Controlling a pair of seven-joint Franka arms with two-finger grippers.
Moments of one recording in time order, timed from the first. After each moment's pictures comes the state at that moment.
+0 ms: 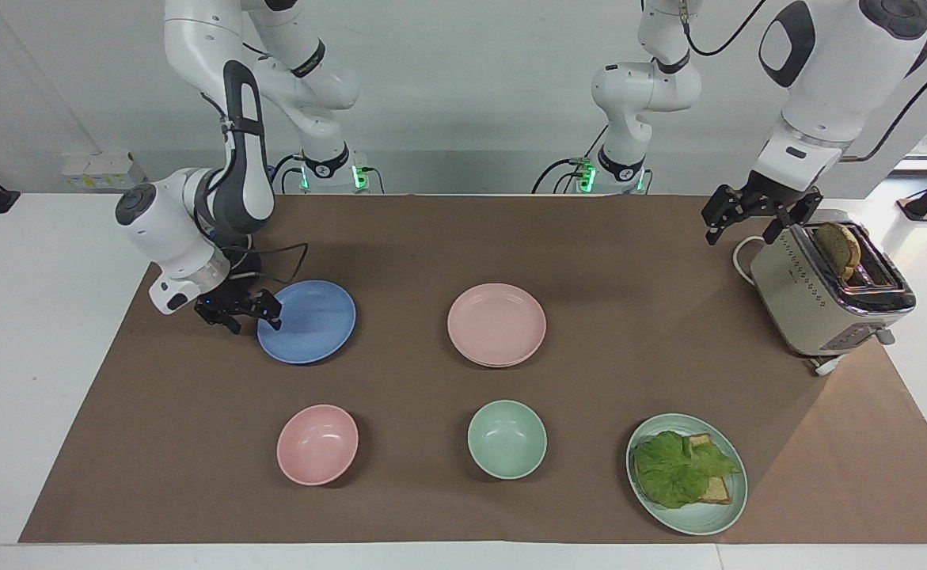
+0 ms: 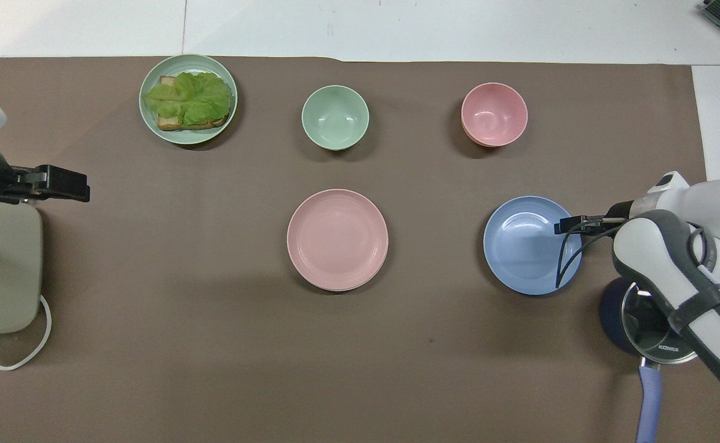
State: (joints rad) left arm -0.10 -0.03 0.01 -1.66 -0.01 1.69 -0.06; right arm -0.25 0.21 0.10 -2.16 0.31 2.34 -0.33
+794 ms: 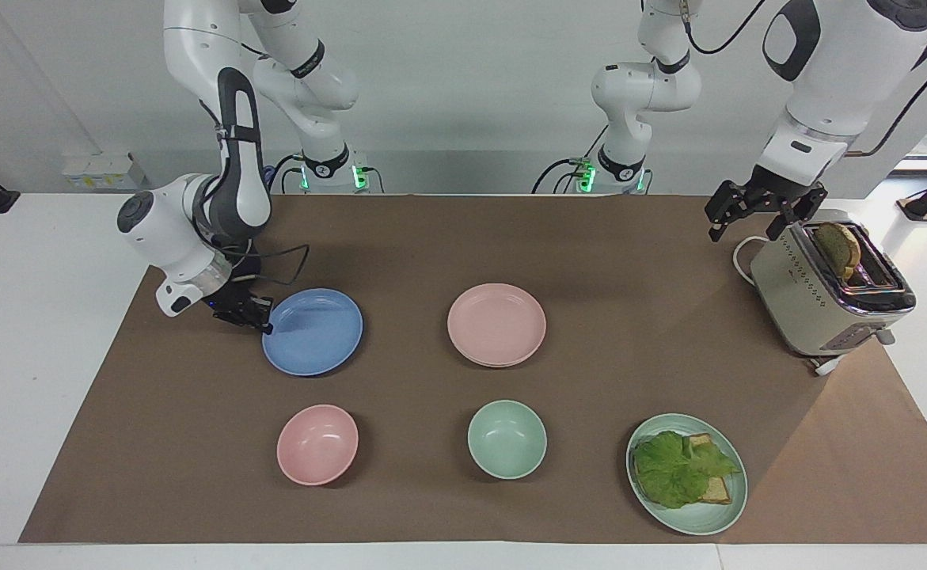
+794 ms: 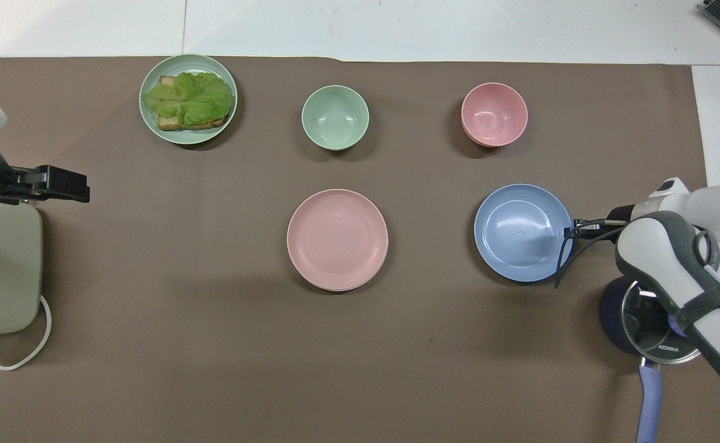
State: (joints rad) left arm -0.10 -0.03 0.01 -1.66 -0.01 1.69 -0.06; right arm -0.26 0.20 0.10 -2.17 0.36 2.34 -0.33
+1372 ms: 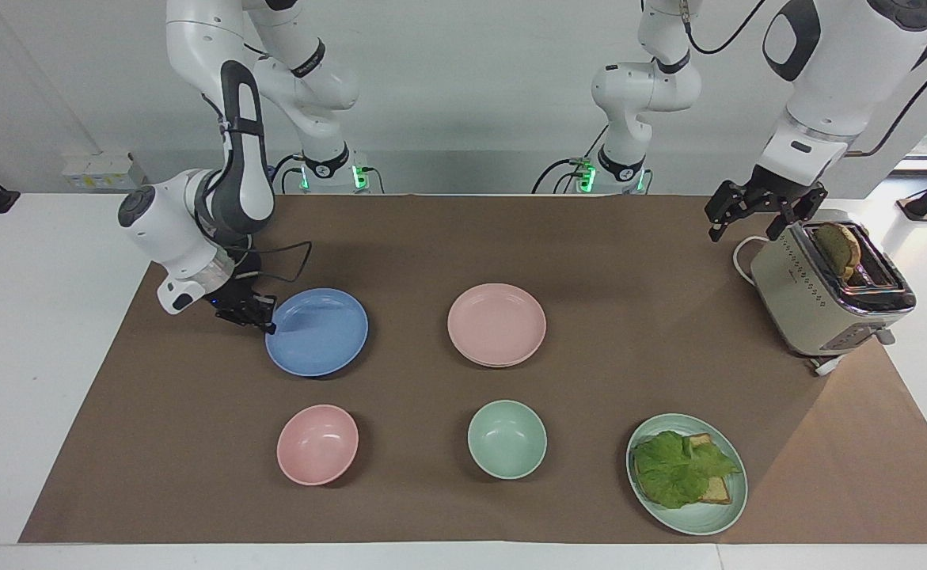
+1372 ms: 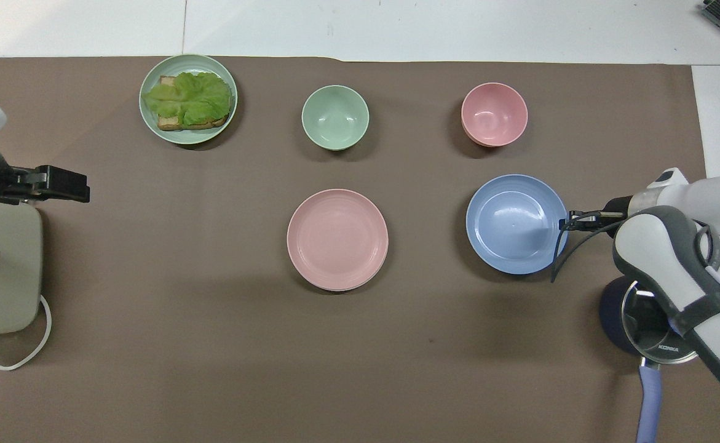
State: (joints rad) left arm -0.10 -0.03 0.01 -1.66 -0.01 1.69 -0.06; right arm -0.22 0.17 0.12 -2.13 0.37 2.30 -0.28
